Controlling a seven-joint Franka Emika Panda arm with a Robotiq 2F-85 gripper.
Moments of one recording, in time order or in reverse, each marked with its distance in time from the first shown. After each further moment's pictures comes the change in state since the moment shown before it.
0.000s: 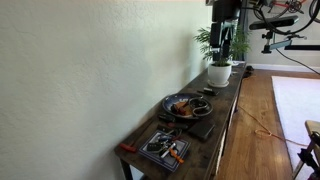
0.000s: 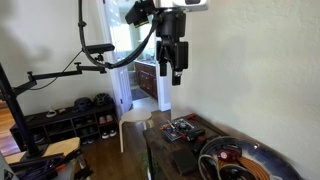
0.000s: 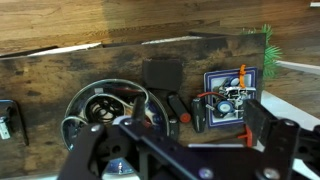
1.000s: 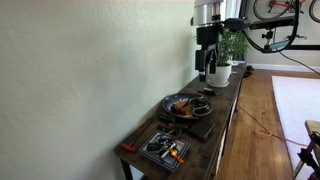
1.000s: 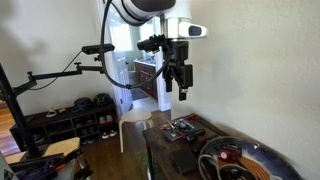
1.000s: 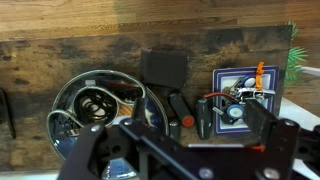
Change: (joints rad) arm 0.010 0.152 0.069 0.011 -0.074 0.135 0.076
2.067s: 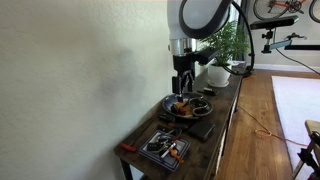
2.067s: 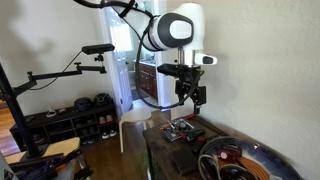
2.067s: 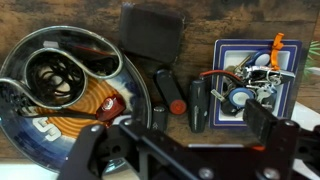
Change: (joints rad) arm 0.045 0.311 0.010 0.181 -0.023 0.136 0.000
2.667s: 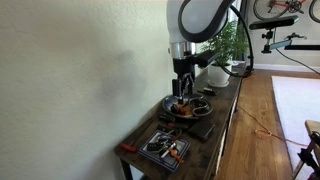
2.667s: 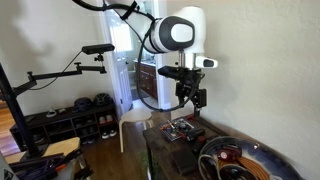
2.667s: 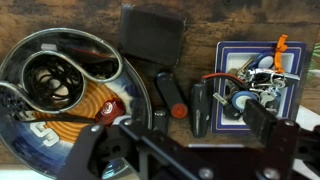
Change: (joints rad) arm -0.001 0.023 -0.002 0.007 0.001 0.001 0.000
